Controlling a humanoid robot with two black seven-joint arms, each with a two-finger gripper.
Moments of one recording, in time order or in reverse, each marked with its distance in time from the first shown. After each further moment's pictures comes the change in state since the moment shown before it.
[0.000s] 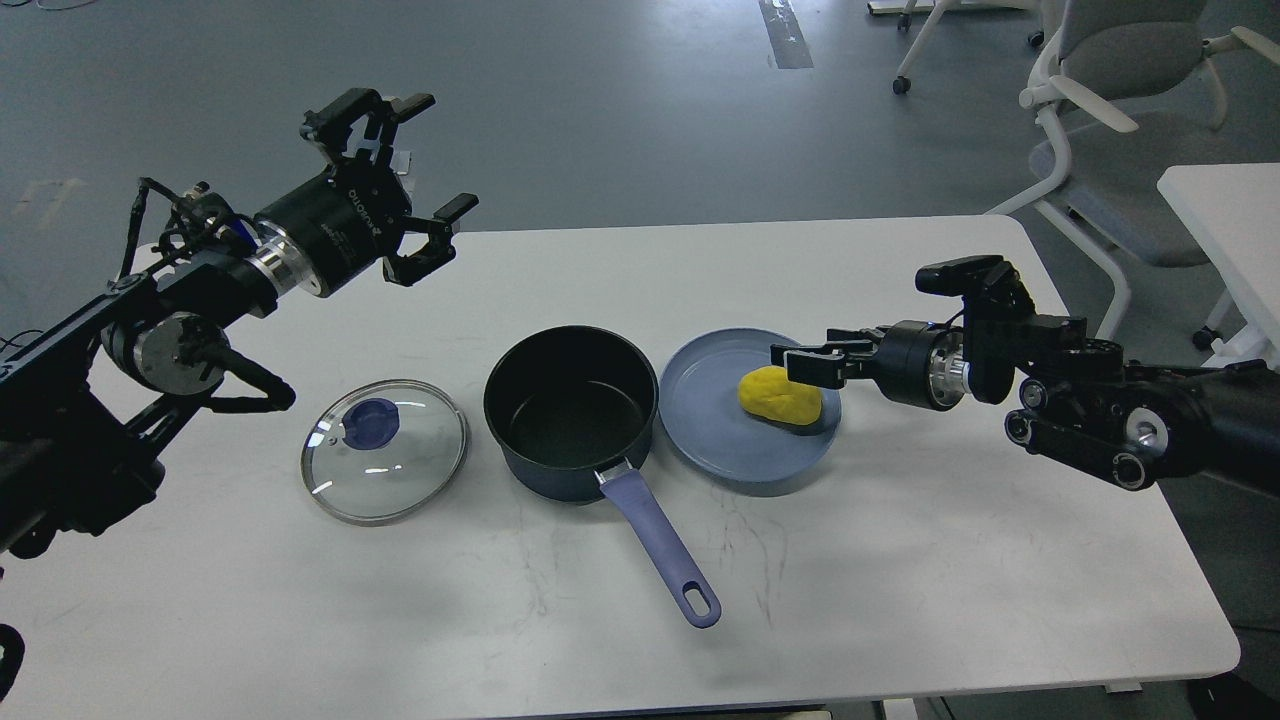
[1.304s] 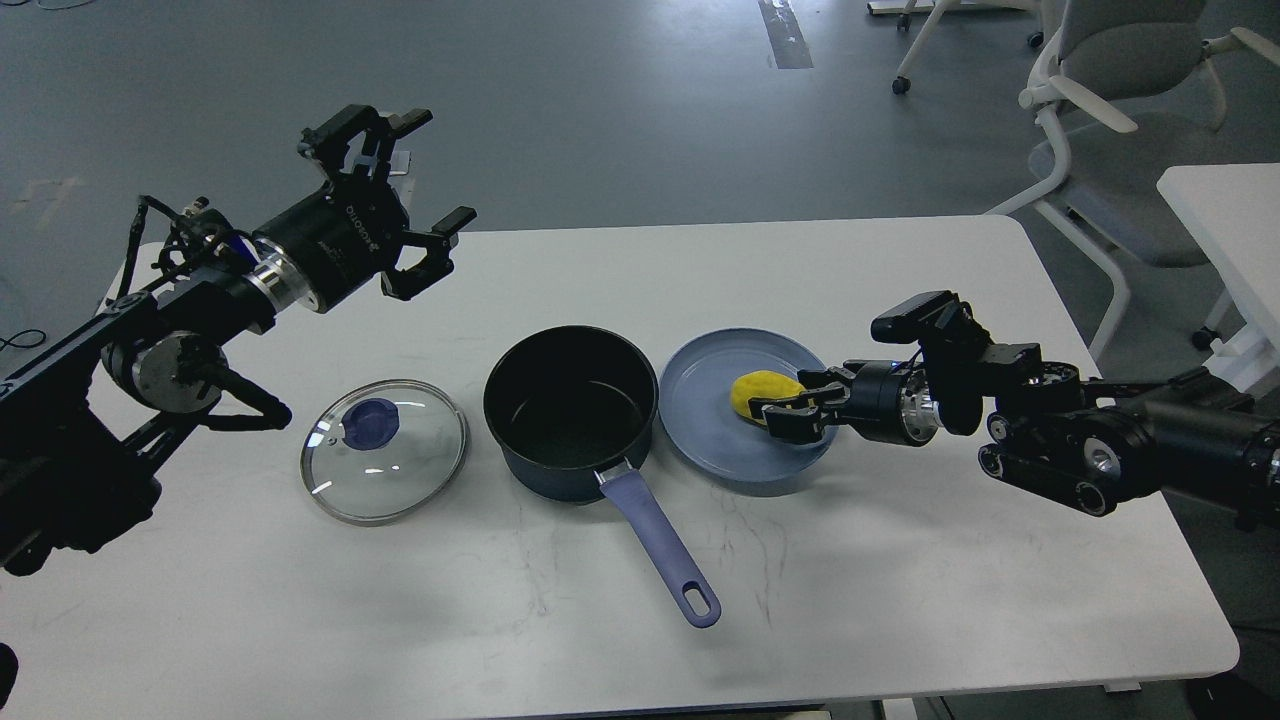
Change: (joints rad) left arm 0.034 0.006 0.001 -0.011 0.011 -0.012 -0.031; right arm 0.001 0.092 -0.124 -0.068 -0.074 -0.031 0.056
